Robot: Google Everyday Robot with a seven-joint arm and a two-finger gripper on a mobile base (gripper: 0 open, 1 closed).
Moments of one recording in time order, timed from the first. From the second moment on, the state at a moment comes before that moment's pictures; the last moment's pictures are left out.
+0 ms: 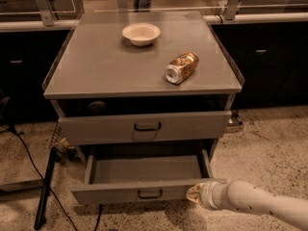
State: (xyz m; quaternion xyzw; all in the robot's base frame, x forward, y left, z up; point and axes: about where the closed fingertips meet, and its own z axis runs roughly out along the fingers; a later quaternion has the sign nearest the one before) arm 0.467 -0.173 0.397 -0.55 0.77 0.09 0.32
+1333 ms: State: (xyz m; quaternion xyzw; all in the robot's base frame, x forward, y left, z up) arm 0.561 -0.153 0.385 -0.53 0.74 0.05 0.41
